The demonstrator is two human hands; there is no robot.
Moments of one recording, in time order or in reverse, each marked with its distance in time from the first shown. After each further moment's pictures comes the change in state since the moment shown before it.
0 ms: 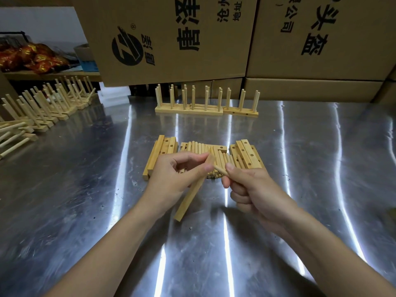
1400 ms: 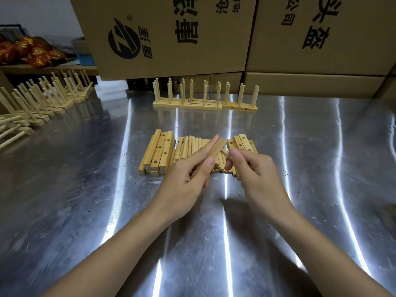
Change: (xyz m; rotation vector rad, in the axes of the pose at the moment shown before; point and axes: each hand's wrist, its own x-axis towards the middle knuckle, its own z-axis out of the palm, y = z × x) left_hand -0.010 -0.011 0.026 0.320 -0.115 0.164; right_hand -0.001 -0.004 -0.002 -0.551 0.277 -0.463
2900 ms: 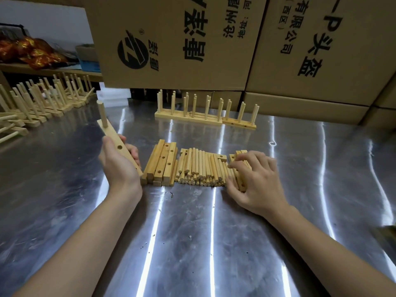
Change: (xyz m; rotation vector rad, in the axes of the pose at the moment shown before) left_hand 0.029 -0.037 -0.083 -0.577 1.055 -0.310; right_hand 0.045 0.075 0.000 -0.862 0.097 -0.564
